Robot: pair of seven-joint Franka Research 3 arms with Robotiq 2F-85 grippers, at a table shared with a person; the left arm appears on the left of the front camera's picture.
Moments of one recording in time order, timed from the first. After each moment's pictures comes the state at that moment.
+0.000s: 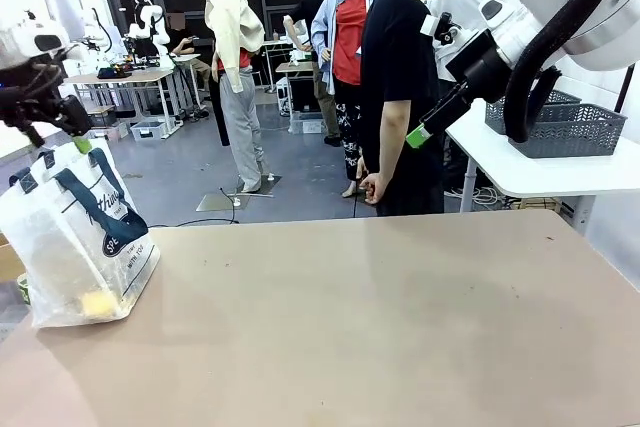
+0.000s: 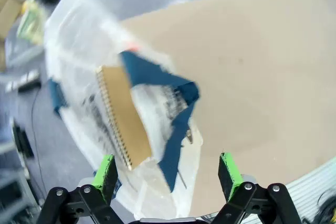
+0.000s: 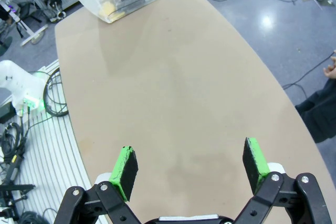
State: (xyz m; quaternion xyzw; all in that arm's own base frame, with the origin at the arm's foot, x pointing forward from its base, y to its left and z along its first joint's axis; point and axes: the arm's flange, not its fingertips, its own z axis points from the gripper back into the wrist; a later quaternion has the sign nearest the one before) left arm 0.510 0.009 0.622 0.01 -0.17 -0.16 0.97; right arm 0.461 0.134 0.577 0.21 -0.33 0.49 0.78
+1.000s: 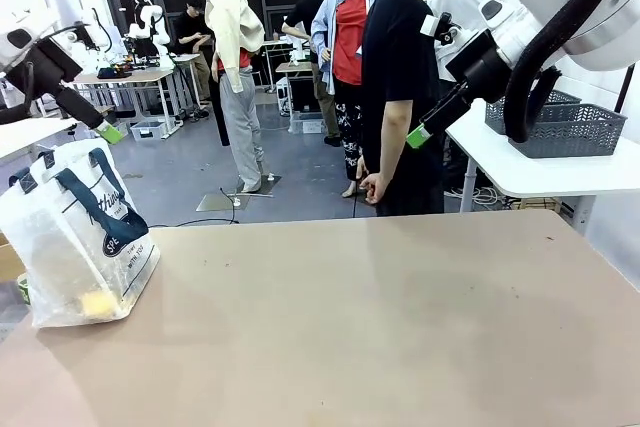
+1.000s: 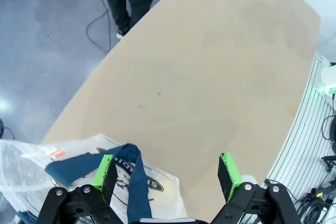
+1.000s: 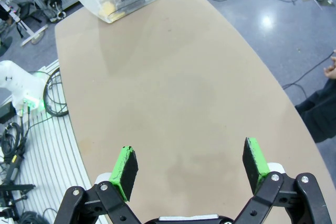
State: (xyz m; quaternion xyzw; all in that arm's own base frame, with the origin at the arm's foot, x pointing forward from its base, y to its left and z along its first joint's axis) left arm 0.523 0.005 0.616 -0.15 -0.25 -0.44 0.85; right arm 0.461 0.134 0.577 0.21 -0.33 0.49 0.78
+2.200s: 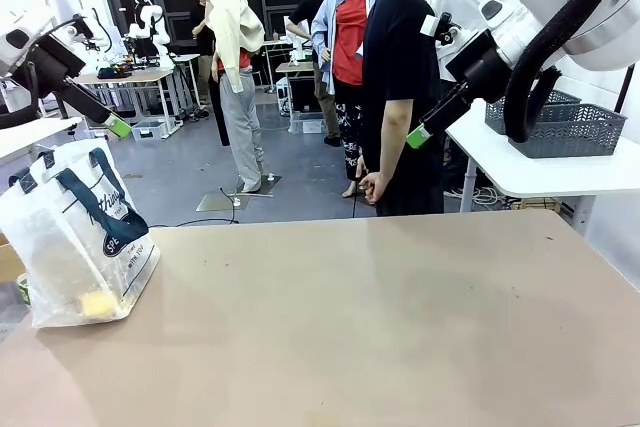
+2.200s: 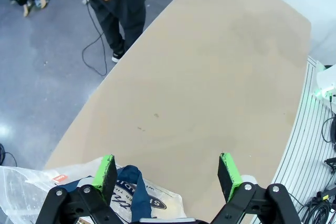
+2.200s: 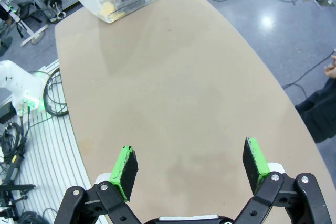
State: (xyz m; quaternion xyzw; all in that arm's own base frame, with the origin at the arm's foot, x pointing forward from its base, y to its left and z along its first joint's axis) left arm 0.527 0.001 0.615 -0.18 -0.28 -0.46 0.83; right arm 0.461 0.134 0.577 0.21 -0.33 0.49 0.78
